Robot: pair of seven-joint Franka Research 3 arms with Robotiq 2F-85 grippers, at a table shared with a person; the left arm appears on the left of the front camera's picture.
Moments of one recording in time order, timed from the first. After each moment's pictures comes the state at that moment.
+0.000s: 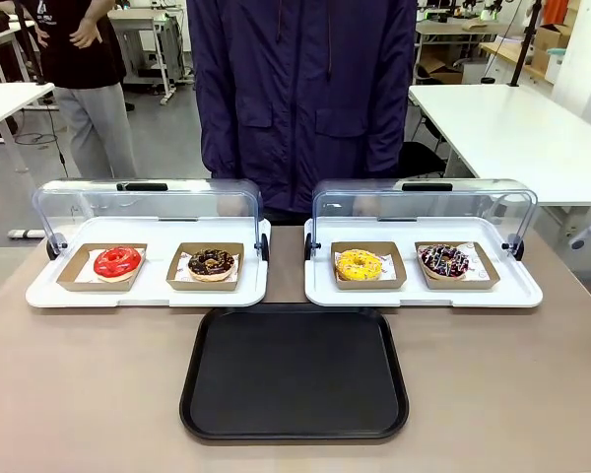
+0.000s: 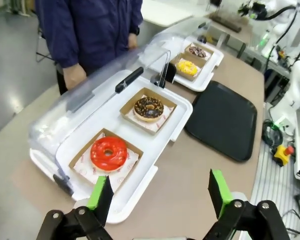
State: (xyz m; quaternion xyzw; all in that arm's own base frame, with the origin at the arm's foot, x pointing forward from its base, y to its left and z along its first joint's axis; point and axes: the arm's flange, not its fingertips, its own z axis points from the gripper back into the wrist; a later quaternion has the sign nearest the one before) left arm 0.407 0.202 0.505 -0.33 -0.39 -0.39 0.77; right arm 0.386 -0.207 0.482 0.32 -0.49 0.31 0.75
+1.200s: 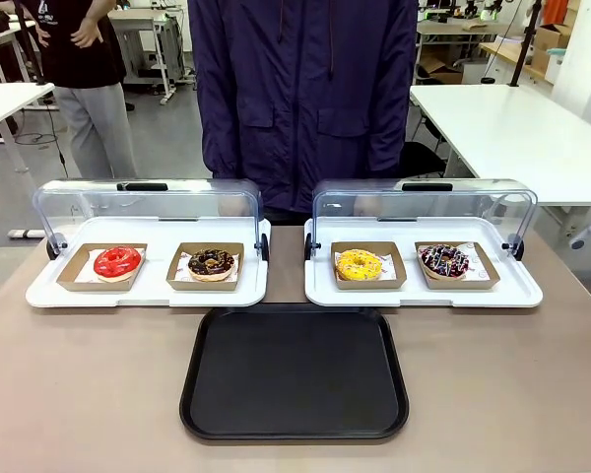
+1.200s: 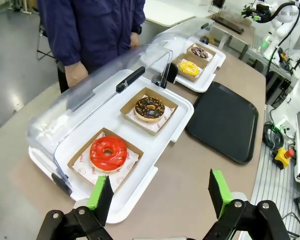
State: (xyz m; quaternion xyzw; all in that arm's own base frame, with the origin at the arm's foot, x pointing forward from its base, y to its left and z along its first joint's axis) left arm 0.407 0.200 0.504 -0.33 -0.38 -0.38 0.78; right arm 0.383 -0.206 0.483 0.33 -0.47 0.30 0.76
